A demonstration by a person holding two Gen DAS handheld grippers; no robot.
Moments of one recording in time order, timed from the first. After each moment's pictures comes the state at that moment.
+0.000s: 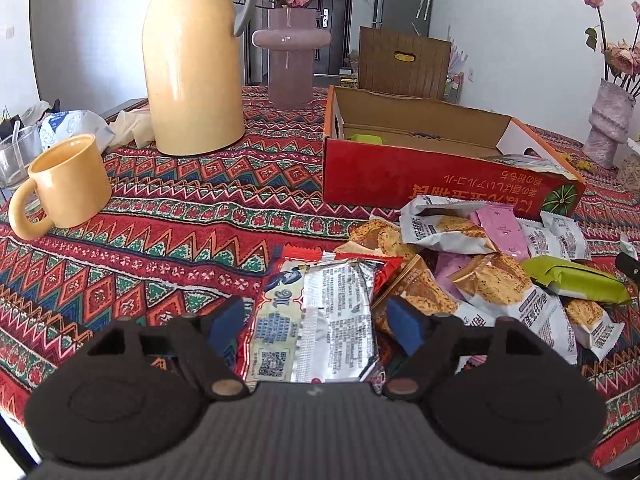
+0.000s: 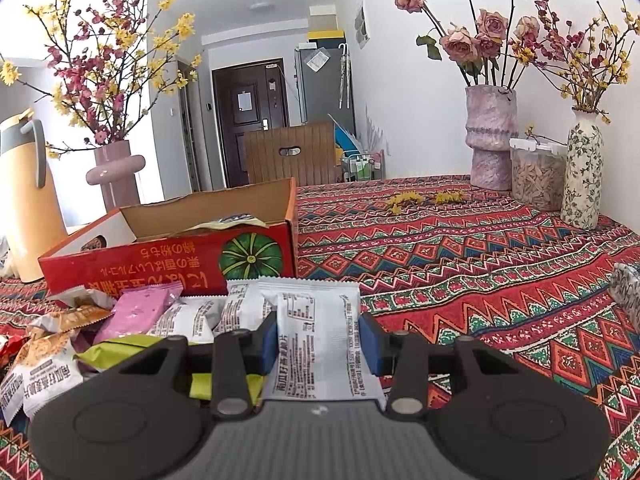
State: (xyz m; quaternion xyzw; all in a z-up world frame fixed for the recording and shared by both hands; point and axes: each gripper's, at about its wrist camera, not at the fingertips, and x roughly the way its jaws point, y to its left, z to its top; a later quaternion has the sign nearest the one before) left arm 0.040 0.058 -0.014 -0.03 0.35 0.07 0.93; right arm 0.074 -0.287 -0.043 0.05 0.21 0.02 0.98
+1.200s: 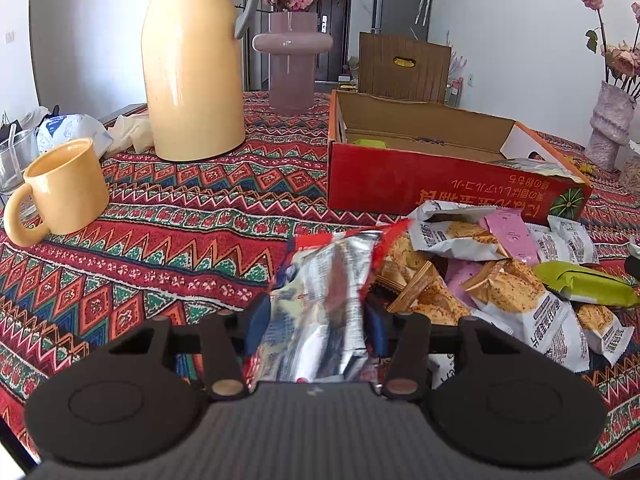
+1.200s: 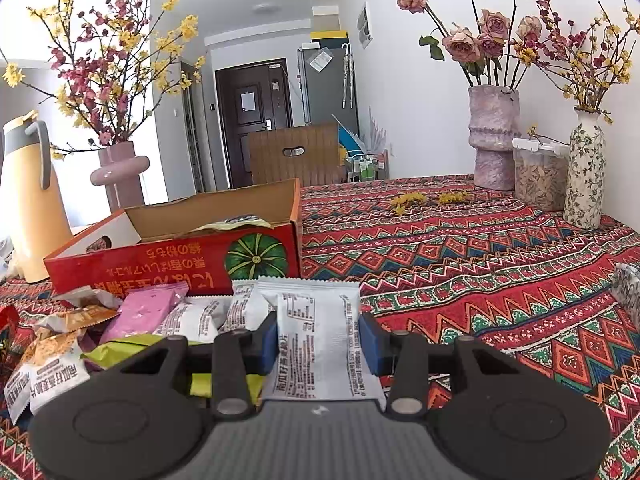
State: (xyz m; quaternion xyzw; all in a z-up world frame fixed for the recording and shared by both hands) left arm 0.047 0.063 -0.019 -0.03 0.34 0.06 0.94; right arm 0.071 -0.289 -0.042 0.05 0.21 0.02 0.98
